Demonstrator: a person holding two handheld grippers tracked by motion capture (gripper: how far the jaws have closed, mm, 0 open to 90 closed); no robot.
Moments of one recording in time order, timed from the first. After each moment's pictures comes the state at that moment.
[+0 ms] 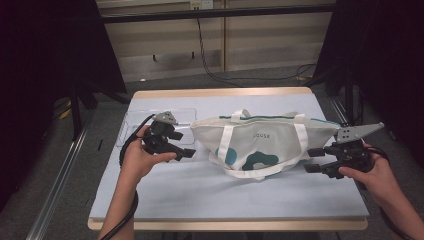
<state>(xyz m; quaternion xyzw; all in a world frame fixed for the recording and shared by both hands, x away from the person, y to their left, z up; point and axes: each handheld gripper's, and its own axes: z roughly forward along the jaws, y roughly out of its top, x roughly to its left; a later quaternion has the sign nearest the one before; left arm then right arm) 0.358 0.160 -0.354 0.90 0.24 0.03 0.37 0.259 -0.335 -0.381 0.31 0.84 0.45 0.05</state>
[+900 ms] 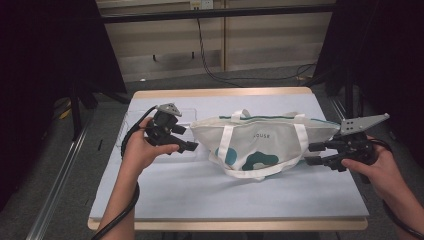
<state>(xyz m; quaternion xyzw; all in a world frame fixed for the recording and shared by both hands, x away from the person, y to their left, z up) 0.368 0.150 -0.335 0.90 0.23 0.03 0.36 0.266 -0.335 -0.360 0.30 0.84 0.45 0.05</state>
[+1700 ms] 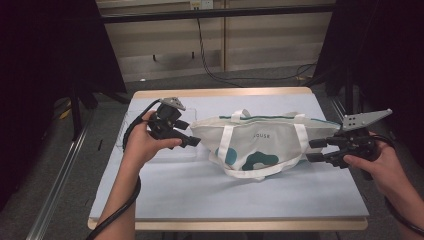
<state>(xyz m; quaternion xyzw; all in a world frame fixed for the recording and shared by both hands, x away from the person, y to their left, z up) 0.375 0.141 -0.321 0.91 0.22 0.03 0.34 0.270 -0.338 -0.352 0.30 0.84 0.45 0.05</state>
